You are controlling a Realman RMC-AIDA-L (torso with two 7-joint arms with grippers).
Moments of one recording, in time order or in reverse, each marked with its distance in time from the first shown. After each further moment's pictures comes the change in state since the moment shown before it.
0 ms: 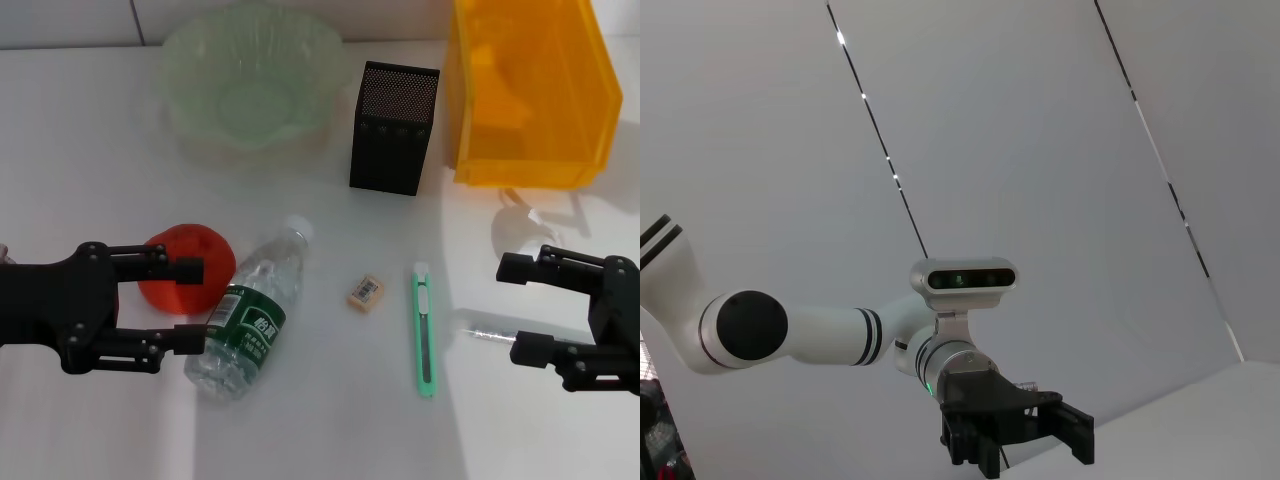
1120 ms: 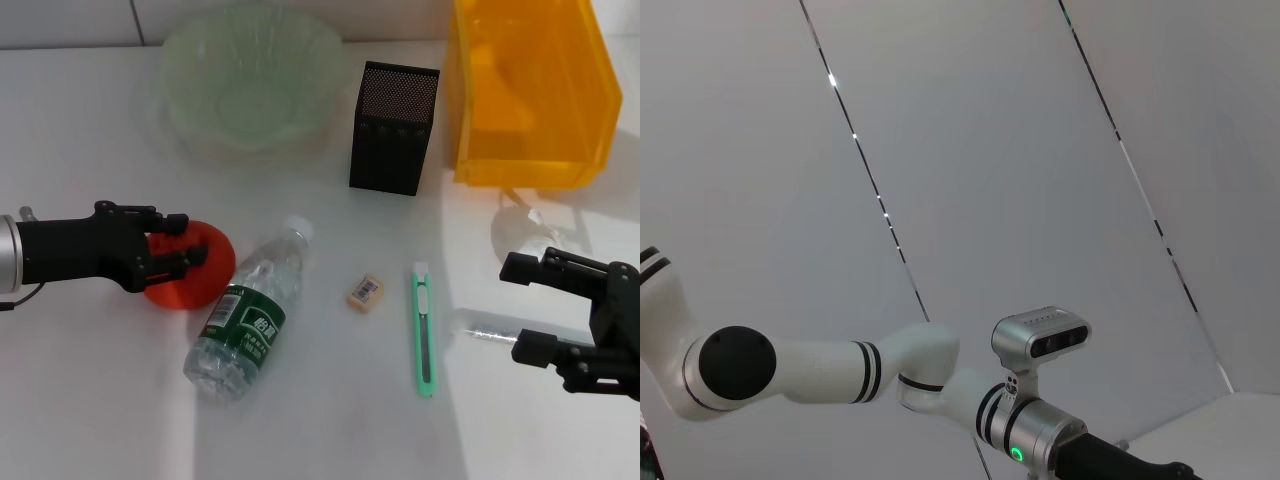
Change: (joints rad) left arm -0.032 -0.103 0.001 0.078 0.178 -0.551 -0.001; right arm -0.012 -0.002 0.036 0.081 -0.004 0.002 -0.058
